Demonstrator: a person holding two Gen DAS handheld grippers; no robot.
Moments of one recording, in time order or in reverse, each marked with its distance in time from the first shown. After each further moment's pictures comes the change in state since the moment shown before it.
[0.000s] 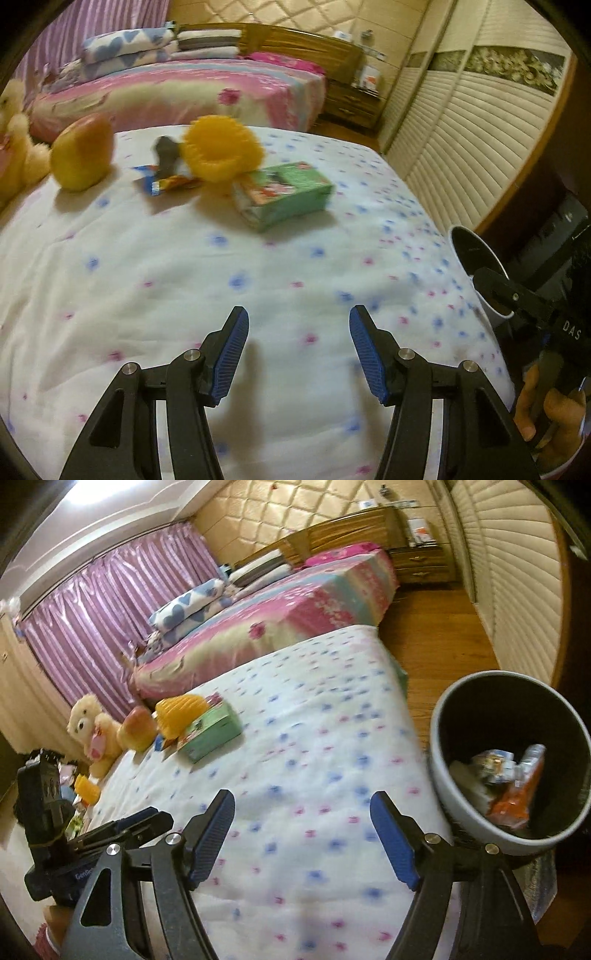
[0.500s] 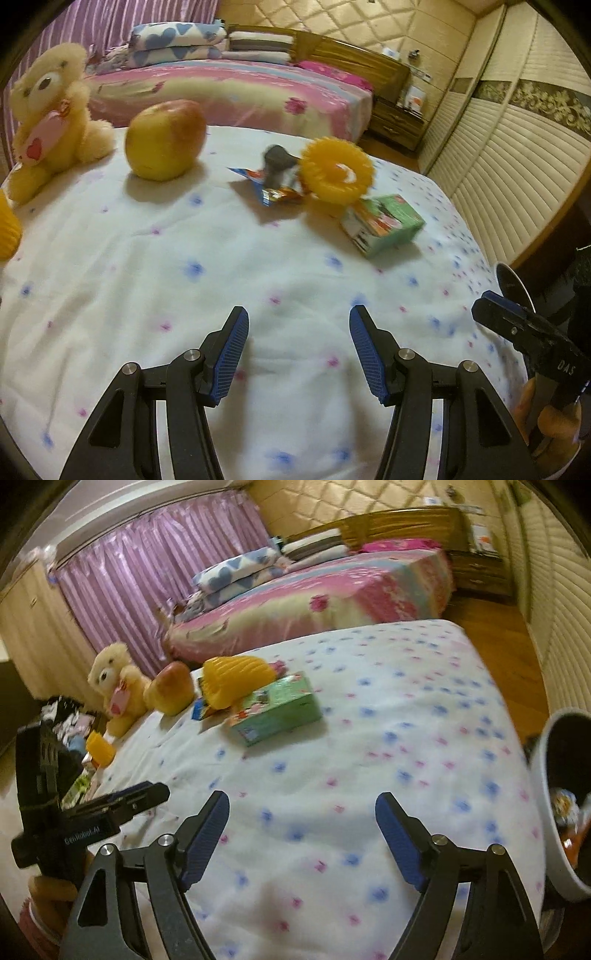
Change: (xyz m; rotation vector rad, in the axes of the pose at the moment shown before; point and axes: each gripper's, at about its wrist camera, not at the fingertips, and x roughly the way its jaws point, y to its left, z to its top) left arm -0.018 0.068 0.010 -0.109 -0.037 0.098; right arm 0.057 0.071 0.005 -0.190 0.077 0.091
